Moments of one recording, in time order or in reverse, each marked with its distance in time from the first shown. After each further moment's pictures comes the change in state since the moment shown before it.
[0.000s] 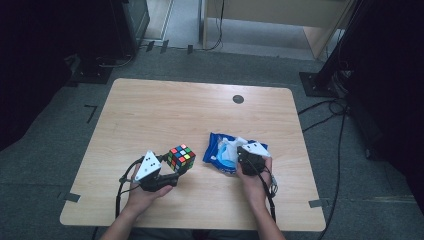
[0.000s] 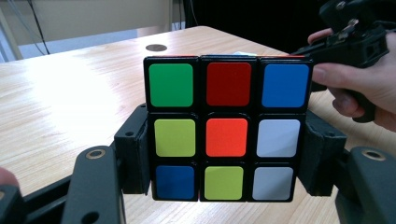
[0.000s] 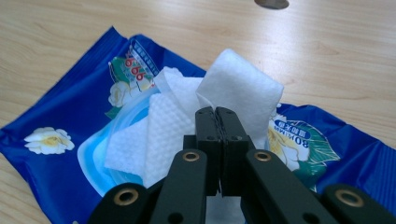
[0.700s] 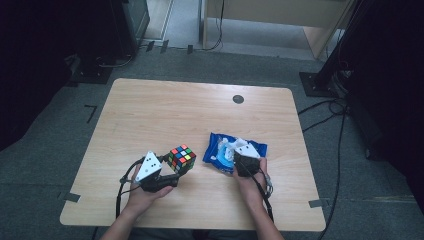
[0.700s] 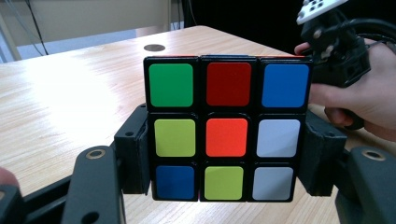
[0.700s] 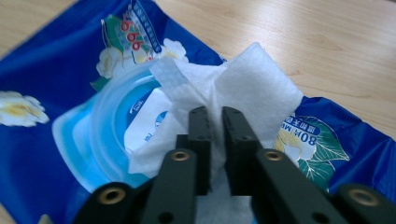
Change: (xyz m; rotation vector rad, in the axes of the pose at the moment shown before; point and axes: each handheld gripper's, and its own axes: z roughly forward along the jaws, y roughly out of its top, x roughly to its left) left arm -0.001 0.000 -0.001 -0.002 -0.003 0.006; right arm 0.010 -0.010 0.014 0.051 -0.056 -0.093
